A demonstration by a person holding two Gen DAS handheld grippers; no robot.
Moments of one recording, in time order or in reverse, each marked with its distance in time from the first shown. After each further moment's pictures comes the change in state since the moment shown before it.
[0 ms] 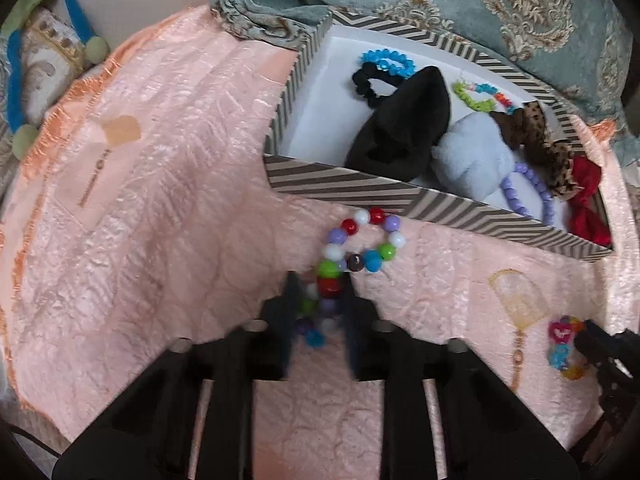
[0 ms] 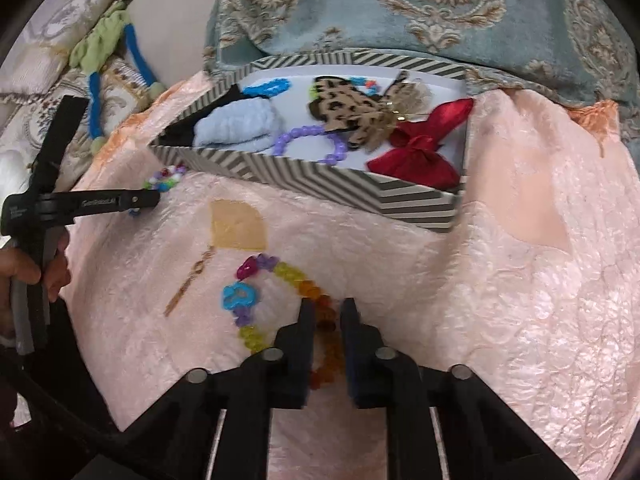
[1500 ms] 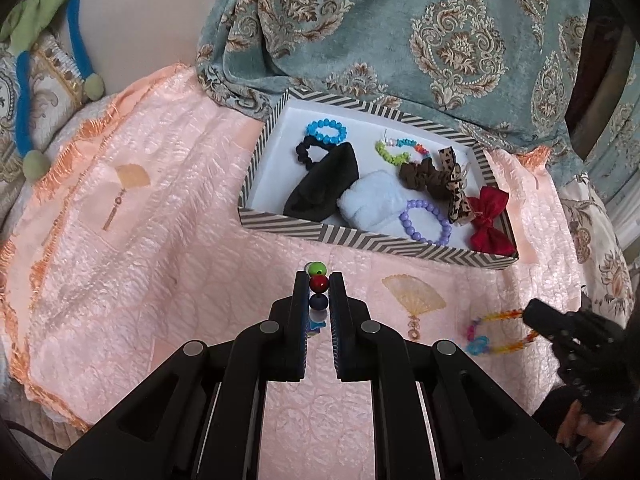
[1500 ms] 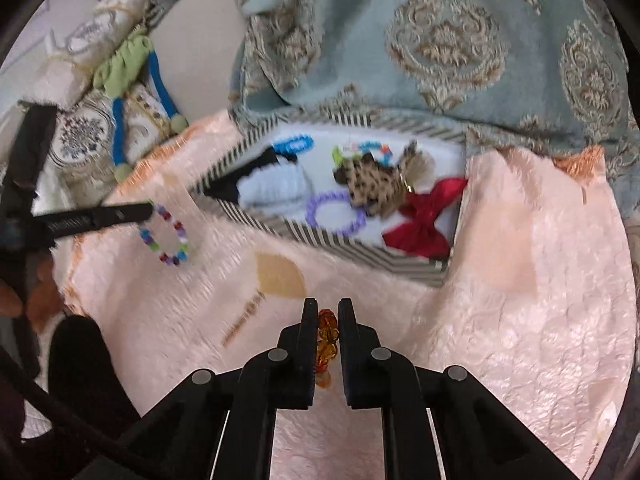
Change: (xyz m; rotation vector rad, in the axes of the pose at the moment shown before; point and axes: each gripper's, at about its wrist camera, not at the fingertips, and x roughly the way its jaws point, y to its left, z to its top) left arm -0.101 -0.023 -0.012 0.008 -0.153 -0.112; right arm -0.061 0.020 0.019 -0.024 -0.134 0.015
